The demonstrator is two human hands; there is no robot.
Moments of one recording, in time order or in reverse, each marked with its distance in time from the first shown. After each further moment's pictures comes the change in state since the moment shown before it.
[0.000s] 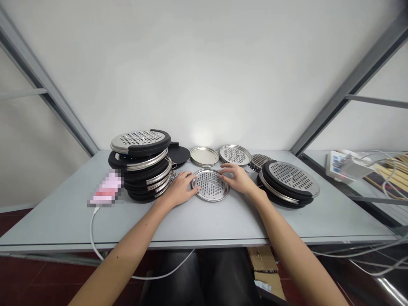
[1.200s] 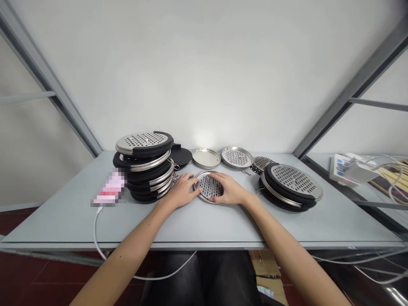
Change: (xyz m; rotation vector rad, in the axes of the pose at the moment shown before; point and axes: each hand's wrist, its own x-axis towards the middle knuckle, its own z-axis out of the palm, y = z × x) left_hand -0.002 0.000 0.001 0.049 -0.055 -0.021; right_hand -0.002 -0.037 0.019 0.000 -0.172 -0.177
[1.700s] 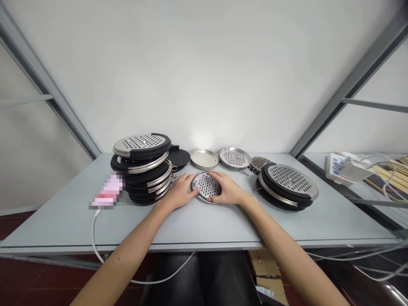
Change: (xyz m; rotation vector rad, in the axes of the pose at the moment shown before) left_hand 0.002 0.000 -0.001 -0.043 0.056 0.041; right_hand -0.002 0.003 0.000 0.031 0.065 0.015
